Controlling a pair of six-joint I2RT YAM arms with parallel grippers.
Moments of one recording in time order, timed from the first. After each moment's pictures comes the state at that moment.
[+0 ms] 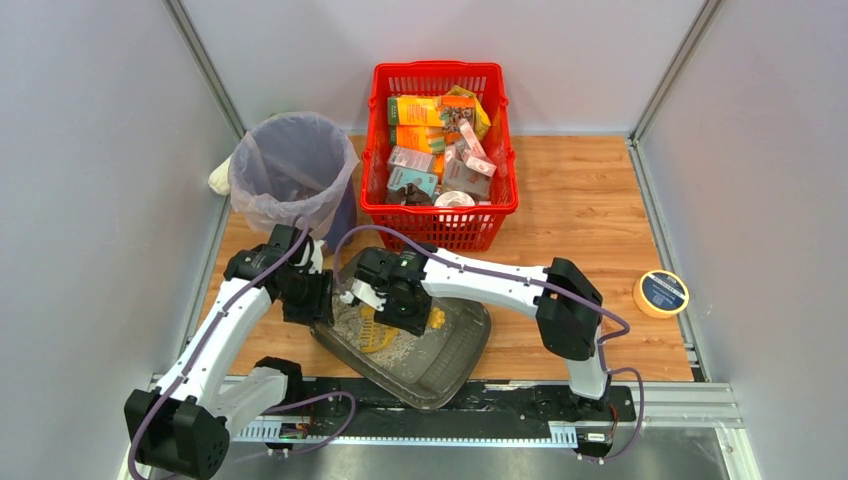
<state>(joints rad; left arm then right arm) -0.22 0.97 0.83 -1.17 0.18 -0.21 1.18 1.95 1.65 -1.13 -0.08 -0.19</state>
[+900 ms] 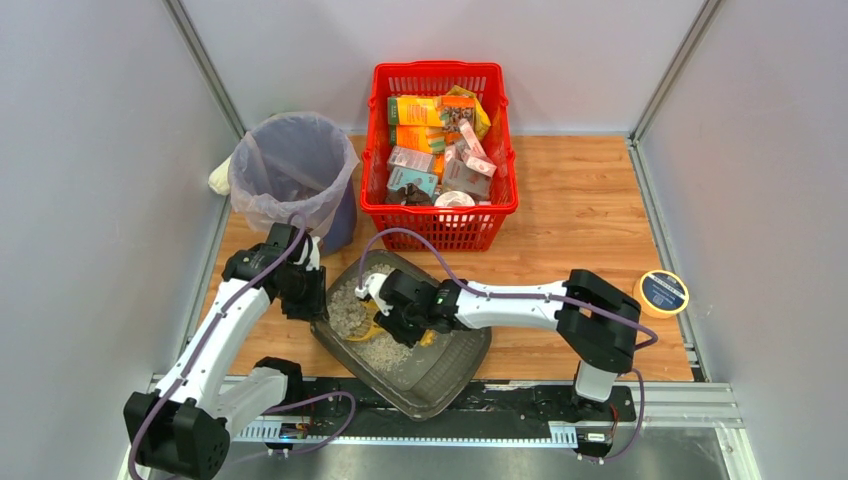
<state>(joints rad) -0.22 0.98 0.84 -1.15 0.16 -0.25 1.20 1.77 1.13 -0.34 -0.06 0.12</state>
